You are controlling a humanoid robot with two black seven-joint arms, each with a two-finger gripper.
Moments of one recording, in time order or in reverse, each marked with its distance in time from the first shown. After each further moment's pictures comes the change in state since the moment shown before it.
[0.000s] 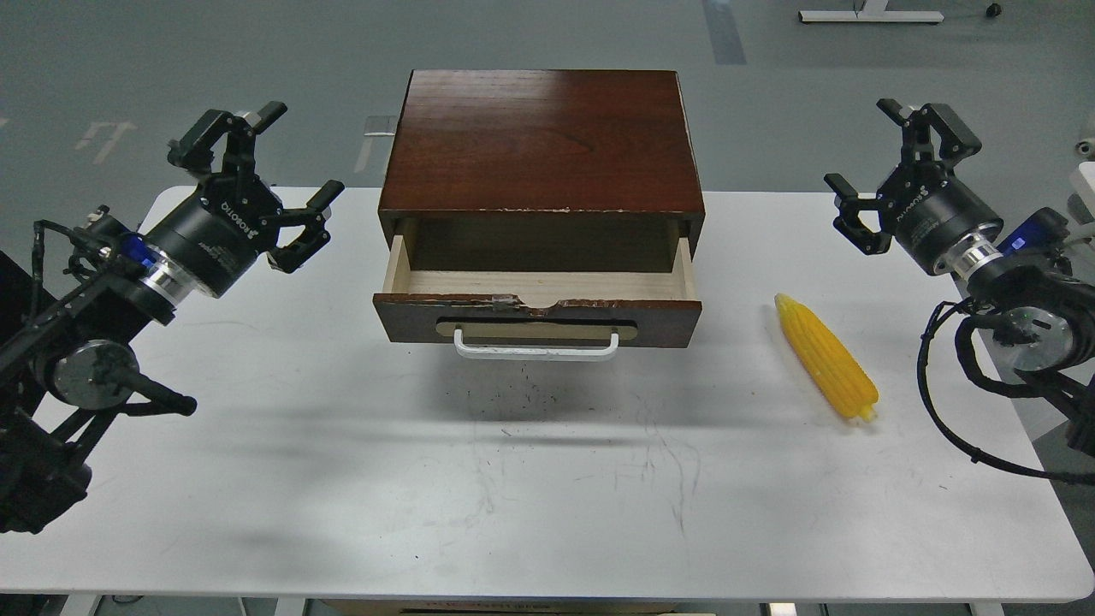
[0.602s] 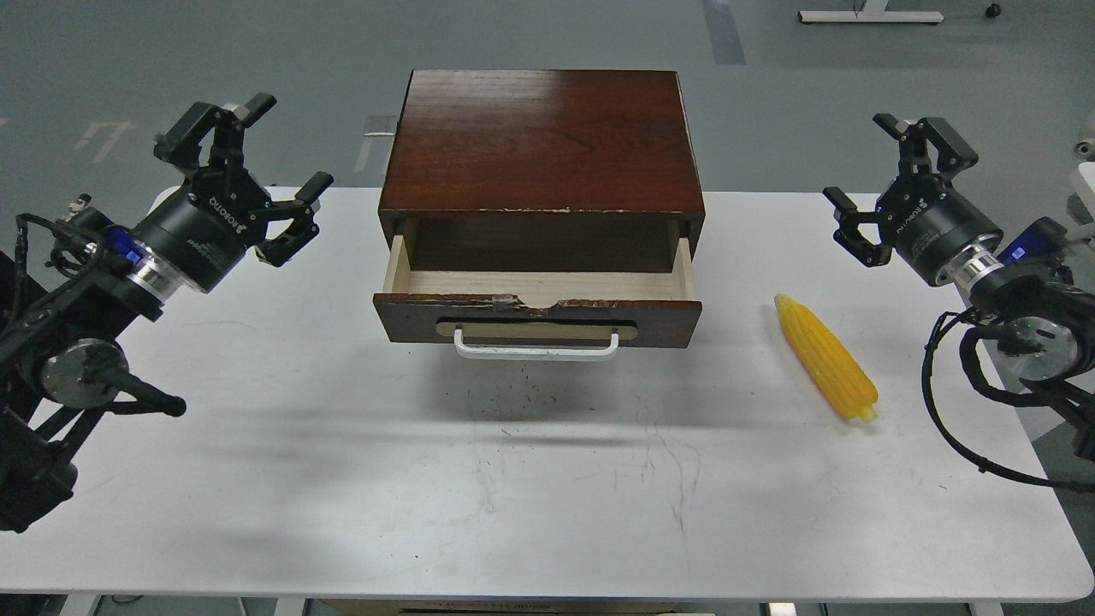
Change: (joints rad) left arm -0.009 0.025 0.003 -0.005 0.013 0.000 -0.042; right arm 0.023 -0.061 -0.021 0.006 -0.074 0.046 0.000
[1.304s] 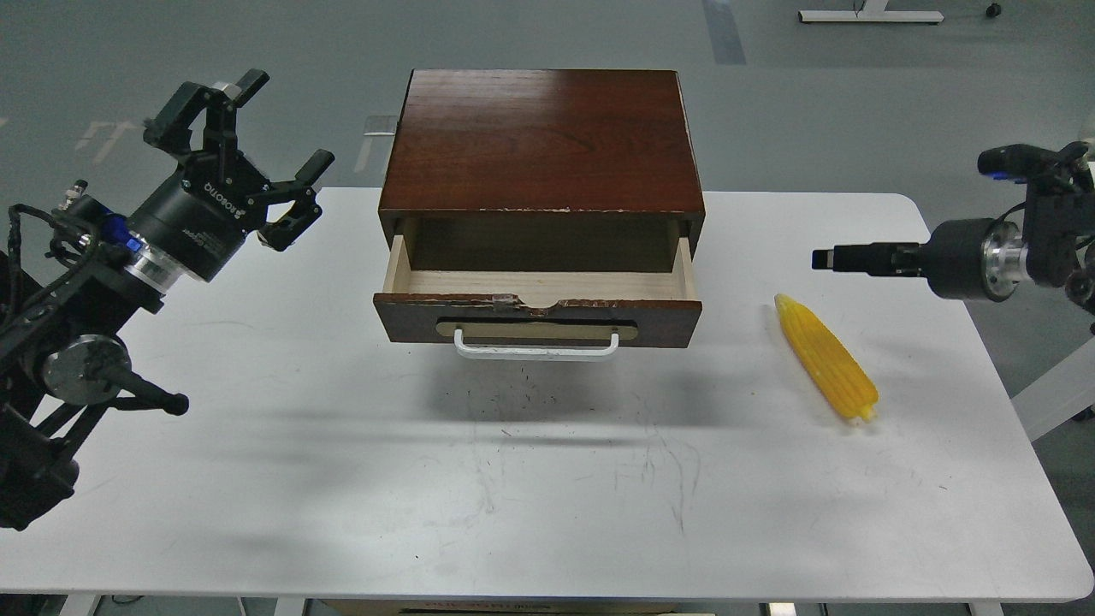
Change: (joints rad) left arm 0.000 0.005 0.000 -0.043 0.000 0.000 -0.054; right arm 0.213 -0.058 -0.272 0.044 -1.425 -0.124 0.001
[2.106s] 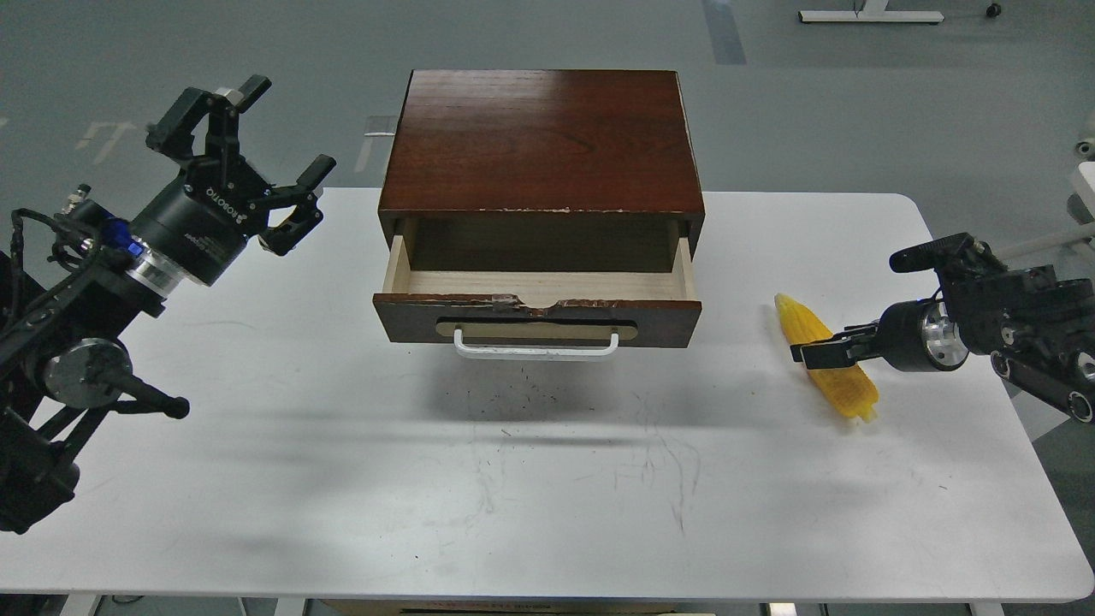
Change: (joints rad) left arm 0.008 -0.001 0.002 0.000 0.002 0.000 0.000; right arm -0.032 0.138 -0.233 -0.112 -0.017 -0.092 0.000
